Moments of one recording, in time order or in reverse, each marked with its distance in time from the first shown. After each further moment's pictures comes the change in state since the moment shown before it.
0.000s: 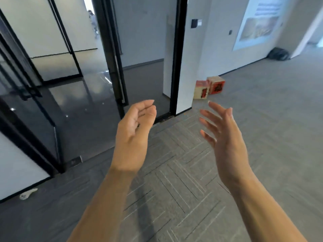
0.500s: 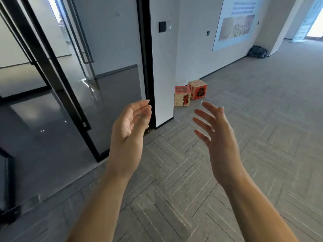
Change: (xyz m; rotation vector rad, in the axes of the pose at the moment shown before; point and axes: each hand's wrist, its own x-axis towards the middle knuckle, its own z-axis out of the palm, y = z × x) left_hand 0.271 -0.099 0.265 -0.046 -0.101 0.017; right_hand 0.332 0.067 -0.171 0.002 0.110 0.045
